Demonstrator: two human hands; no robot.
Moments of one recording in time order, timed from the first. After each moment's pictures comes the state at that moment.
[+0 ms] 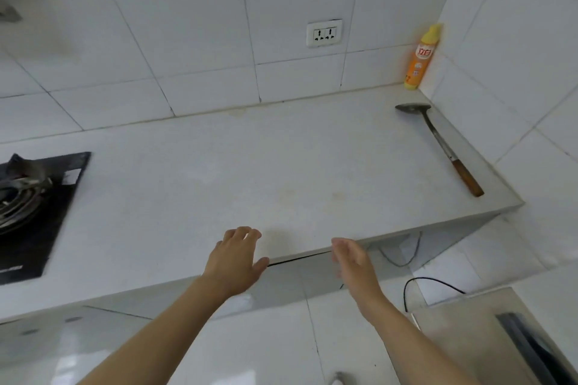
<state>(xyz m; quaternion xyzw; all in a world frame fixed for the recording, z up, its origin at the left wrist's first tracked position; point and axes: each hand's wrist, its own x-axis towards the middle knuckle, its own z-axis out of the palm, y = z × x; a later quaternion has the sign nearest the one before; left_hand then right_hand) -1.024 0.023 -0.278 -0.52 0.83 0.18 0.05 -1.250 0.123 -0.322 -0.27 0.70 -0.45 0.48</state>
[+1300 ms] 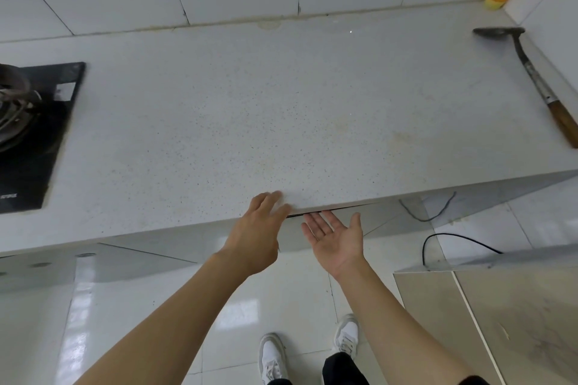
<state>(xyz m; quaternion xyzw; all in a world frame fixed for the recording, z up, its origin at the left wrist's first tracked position) -0.949 0.020 -0.386 -0.44 0.88 0.21 0.02 -1.122 0.067 -0.443 0.22 0.40 -0.62 0.64</state>
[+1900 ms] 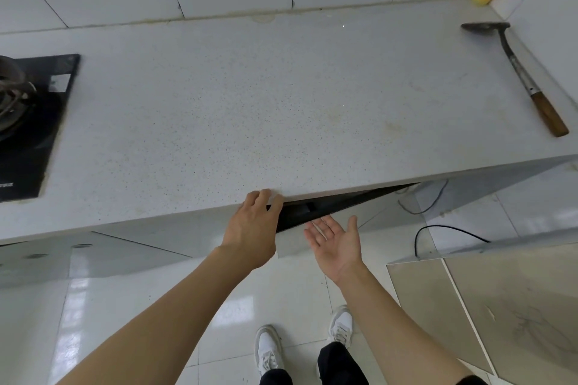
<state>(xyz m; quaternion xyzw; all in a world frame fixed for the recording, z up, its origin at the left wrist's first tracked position) -0.956 0.042 -0.378 -0.48 0.86 0.14 0.08 -1.120 0.107 -0.446 0.19 0.42 -0.62 0.64</state>
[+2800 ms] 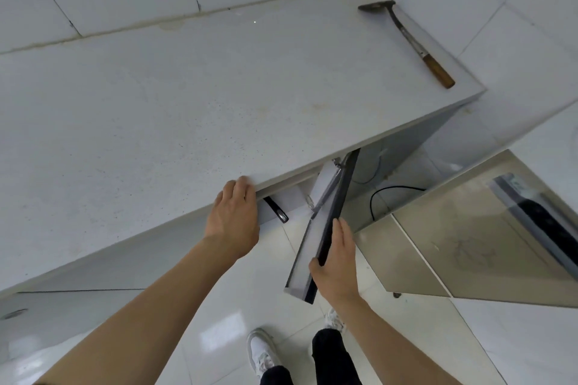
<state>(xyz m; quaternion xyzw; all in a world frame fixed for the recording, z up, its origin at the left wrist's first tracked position) -1.000 0.043 -0.385 -0.39 0.91 0.07 0.09 -1.126 0.217 -0.432 -0.32 0.88 -0.25 0.26</state>
